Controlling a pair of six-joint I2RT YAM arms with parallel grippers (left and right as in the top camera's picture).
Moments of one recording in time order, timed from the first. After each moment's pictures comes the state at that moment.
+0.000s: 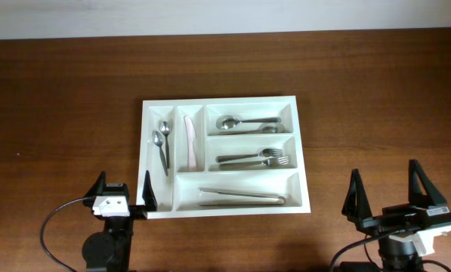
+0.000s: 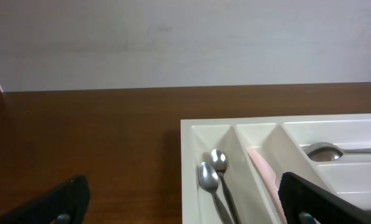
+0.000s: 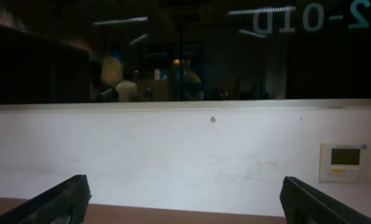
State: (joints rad) left arm 0.01 0.01 0.01 -0.08 0.01 0.01; right arm -0.04 0.01 0.50 -0.15 -0.17 0.08
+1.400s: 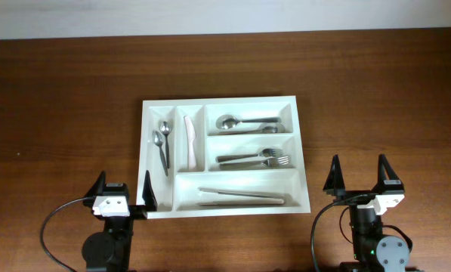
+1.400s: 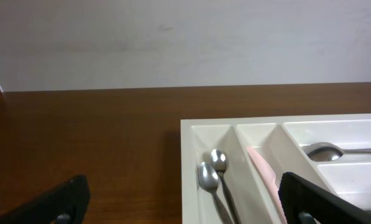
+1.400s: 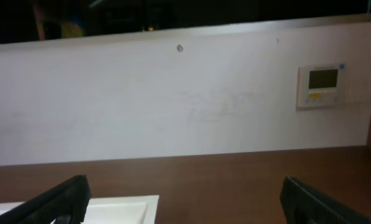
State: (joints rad) left arm 0.01 0.01 0.01 -0.08 0.01 0.01; right arm -0.02 0.01 0.01 0.20 -0.02 0.08
